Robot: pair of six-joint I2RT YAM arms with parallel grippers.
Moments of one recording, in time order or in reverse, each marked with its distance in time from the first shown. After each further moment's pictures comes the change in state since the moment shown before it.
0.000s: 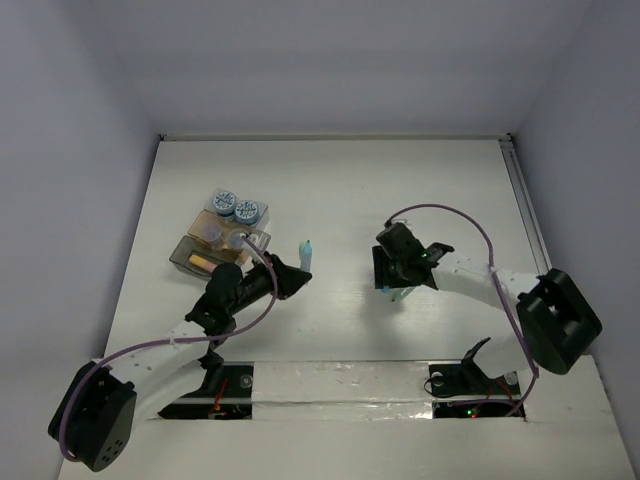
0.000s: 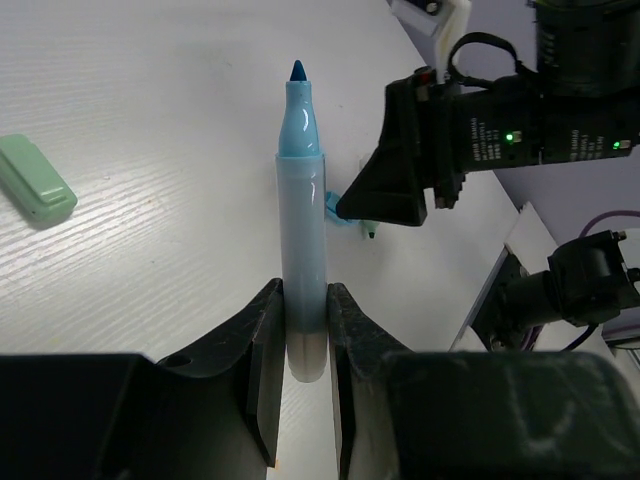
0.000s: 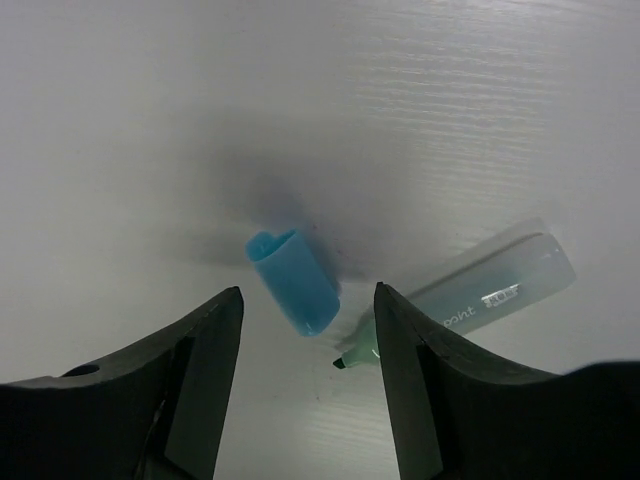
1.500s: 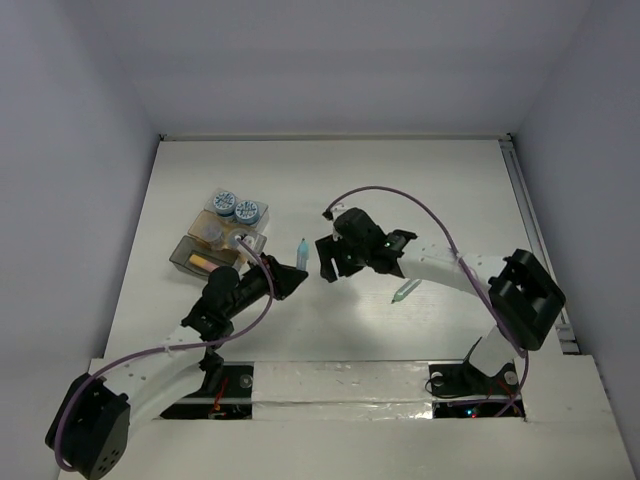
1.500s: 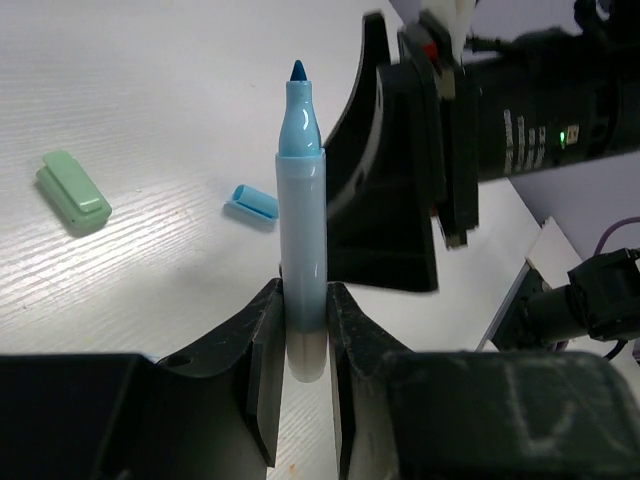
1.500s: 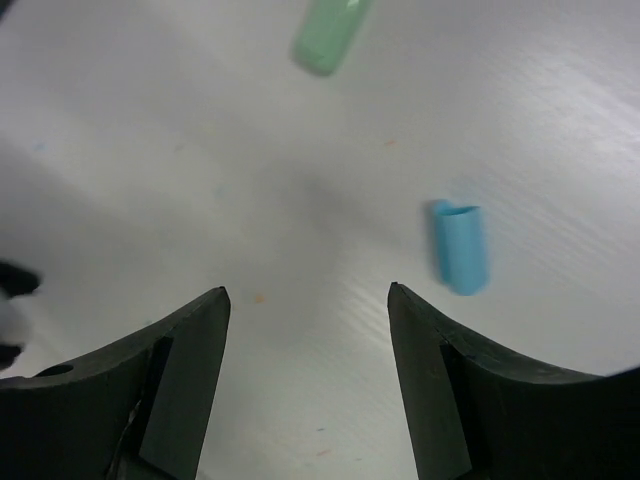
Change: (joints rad) left arm -0.004 -0.068 -0.014 -0.032 -0.055 0.035; right arm 0.153 0.228 0.312 0.112 -0.189 -0.214
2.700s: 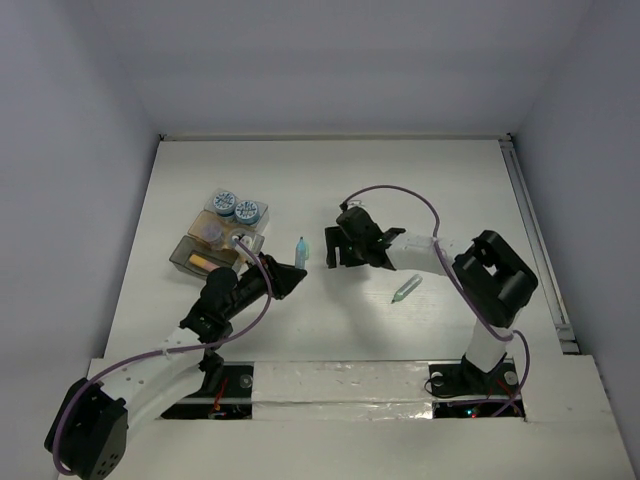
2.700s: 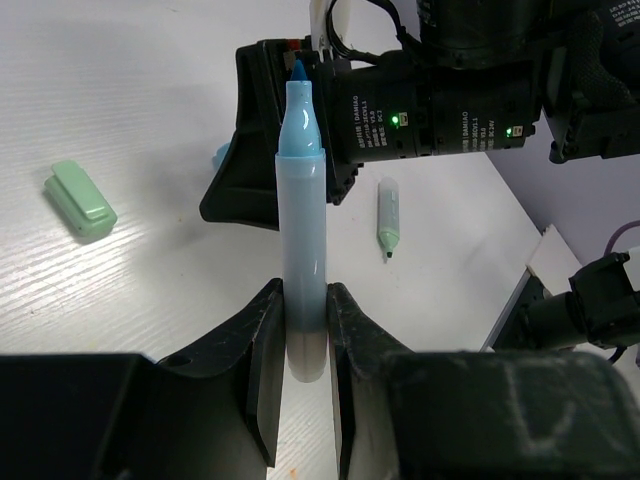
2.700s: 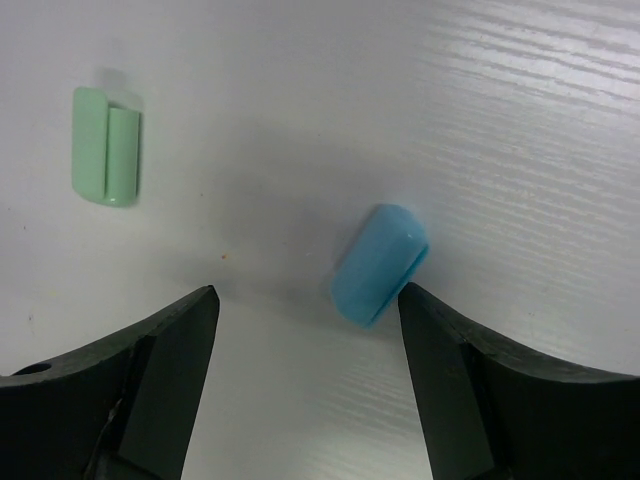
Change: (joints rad) left arm 0.000 -0.035 0.000 -0.017 -0.018 0.003; right arm -0.081 0.173 -0.036 0.180 0.129 0.193
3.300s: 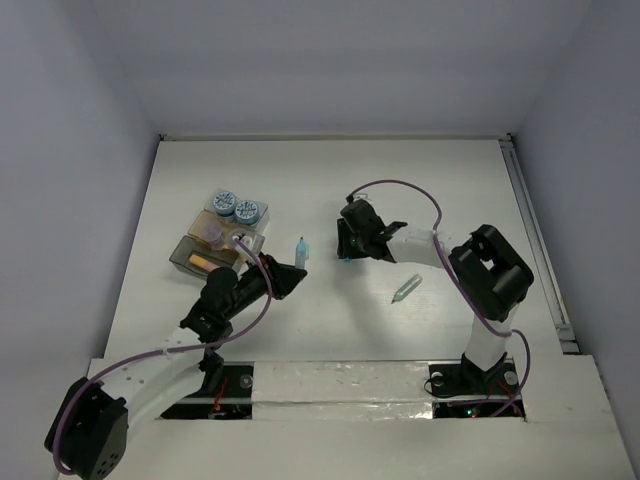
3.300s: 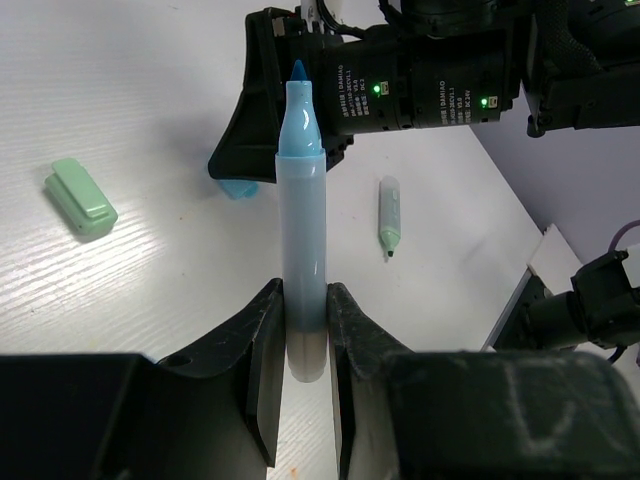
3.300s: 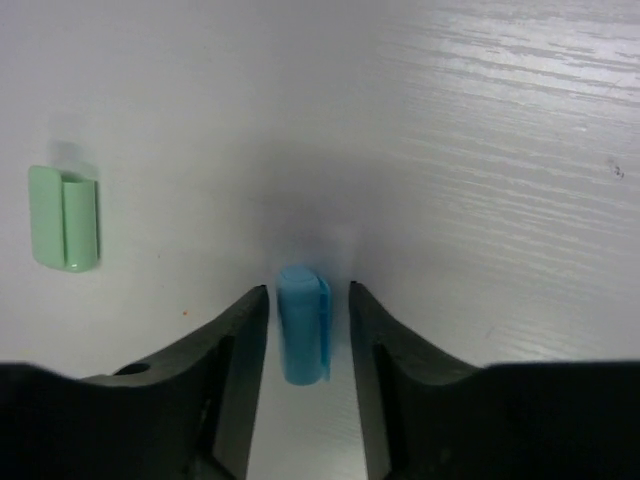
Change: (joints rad) left arm 0.000 0.002 0.000 0.000 0.000 0.000; right arm -0.054 0.045 0.039 0.012 0.020 0.002
